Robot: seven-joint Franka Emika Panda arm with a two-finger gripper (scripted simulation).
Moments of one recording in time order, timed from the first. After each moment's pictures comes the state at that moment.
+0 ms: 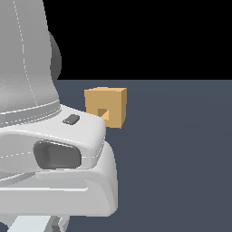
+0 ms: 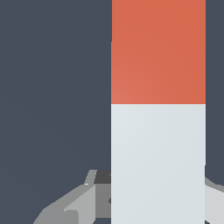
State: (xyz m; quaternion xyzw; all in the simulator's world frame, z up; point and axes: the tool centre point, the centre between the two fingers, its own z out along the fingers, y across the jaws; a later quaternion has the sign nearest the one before) arm -0.099 -0.199 0.020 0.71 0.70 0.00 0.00
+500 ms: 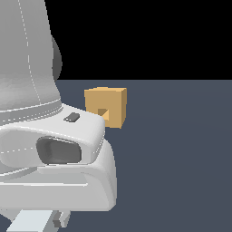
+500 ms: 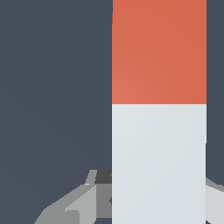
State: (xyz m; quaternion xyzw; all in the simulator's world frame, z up) arm -0.100 -0.194 0.021 0.71 0.70 0.00 0.00
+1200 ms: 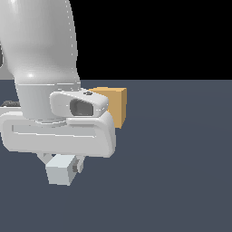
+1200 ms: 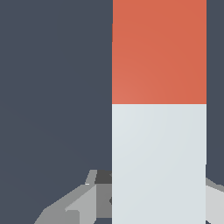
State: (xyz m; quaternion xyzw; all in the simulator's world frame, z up) arm -0.102 -0.112 0.033 0.74 0.67 0.00 0.00
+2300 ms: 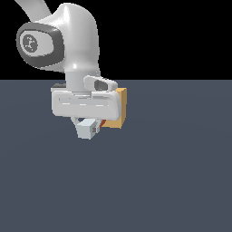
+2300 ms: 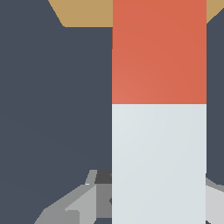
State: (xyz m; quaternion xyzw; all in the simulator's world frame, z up) arm -0.085 0.020 0.054 0.78 0.63 0.00 0.00
